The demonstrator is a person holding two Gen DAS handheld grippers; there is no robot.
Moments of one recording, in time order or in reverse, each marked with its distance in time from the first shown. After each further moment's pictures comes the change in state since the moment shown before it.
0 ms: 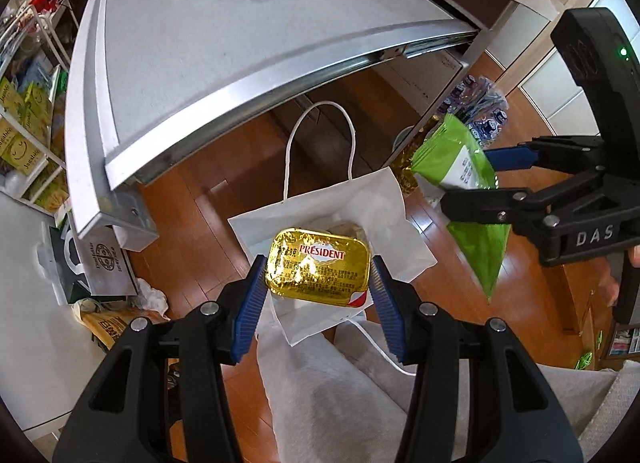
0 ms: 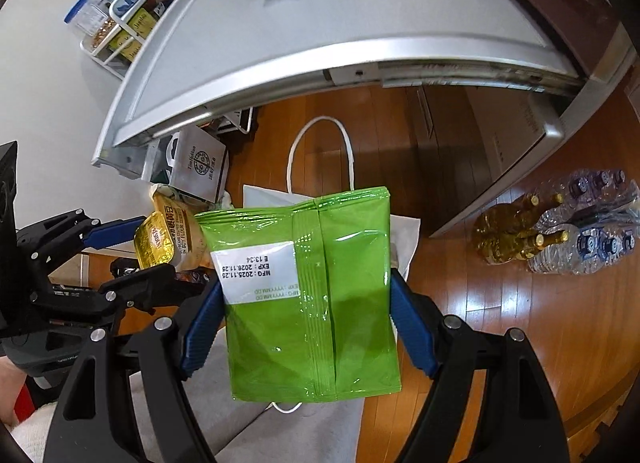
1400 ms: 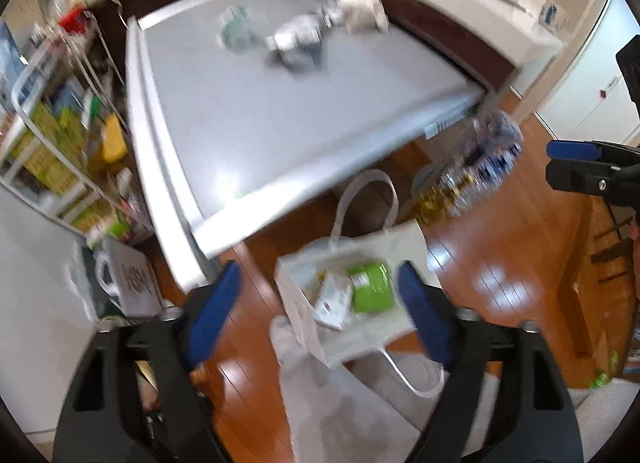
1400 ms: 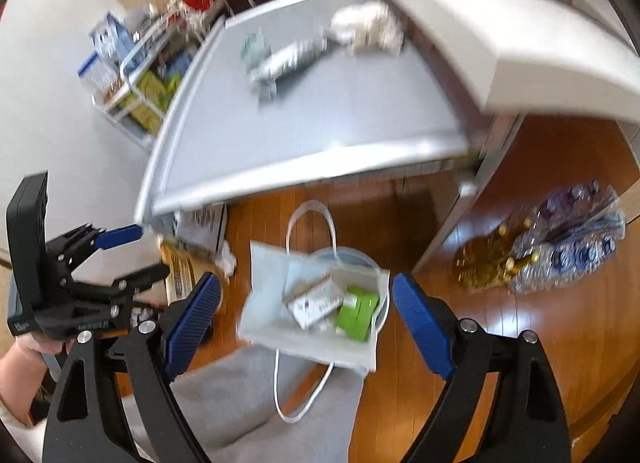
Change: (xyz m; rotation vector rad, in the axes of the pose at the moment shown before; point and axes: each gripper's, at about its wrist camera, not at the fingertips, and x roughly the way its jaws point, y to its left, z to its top) left arm -0.063 0.017 0.032 -0.014 -0.148 0.105; right arm -0.118 -0.005 0.012 0.034 -0.256 -0.044
